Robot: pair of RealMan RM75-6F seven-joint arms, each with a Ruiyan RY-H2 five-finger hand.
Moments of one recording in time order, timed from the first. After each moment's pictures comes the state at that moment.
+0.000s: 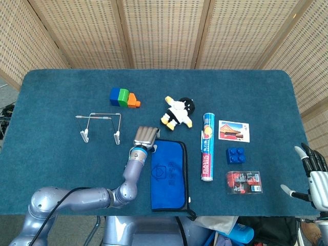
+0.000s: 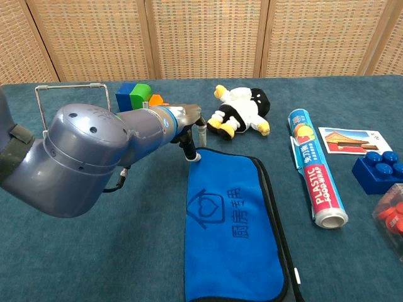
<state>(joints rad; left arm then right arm) -1.18 -1.97 -0.43 -1.16 0.27 0.96 0.96 0.04 -1.04 0.07 -1.62 -1.53 1.52 0.26</state>
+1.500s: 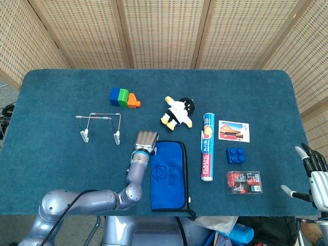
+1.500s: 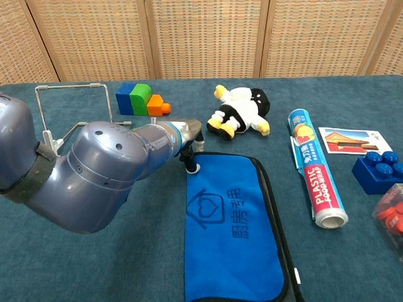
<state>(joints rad) -1.21 -2.04 -0.43 -1.09 0.20 0.97 1.02 0.04 -1.03 0.06 -1.62 -1.53 1.52 0.29</state>
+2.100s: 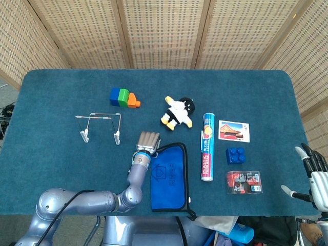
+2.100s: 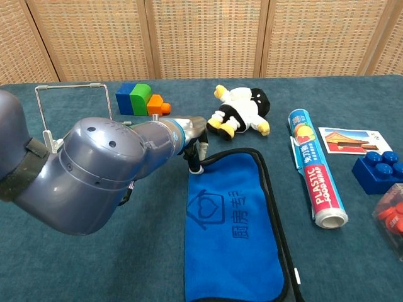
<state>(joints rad) -1.21 -2.01 -0.43 -1.17 0.22 1.01 1.01 0.04 -1.02 0.06 -1.62 -1.54 1.52 0.29</state>
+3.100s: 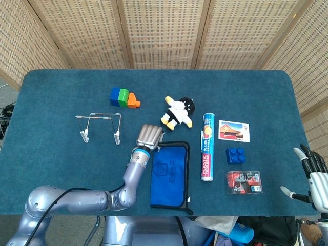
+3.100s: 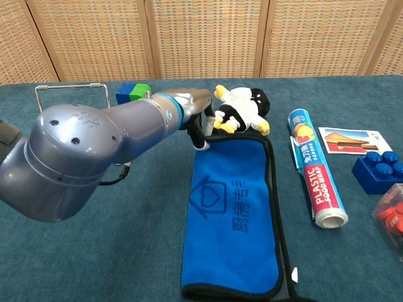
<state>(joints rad) -1.18 -1.91 -0.40 -1.29 0.42 1.04 0.91 0.04 -1.02 0.05 -1.63 -1.55 1.52 0.28</state>
